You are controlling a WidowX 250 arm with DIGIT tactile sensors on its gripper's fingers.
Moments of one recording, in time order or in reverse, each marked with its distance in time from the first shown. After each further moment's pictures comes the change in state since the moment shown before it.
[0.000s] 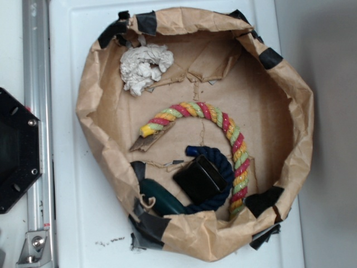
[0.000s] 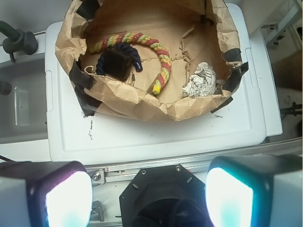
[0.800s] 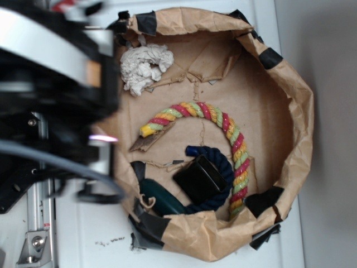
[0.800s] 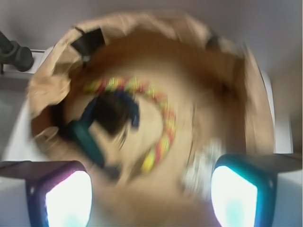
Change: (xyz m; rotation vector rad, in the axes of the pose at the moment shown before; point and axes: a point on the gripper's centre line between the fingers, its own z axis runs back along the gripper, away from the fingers) arm 0.091 0.016 -0.082 0.046 -0.242 -0.359
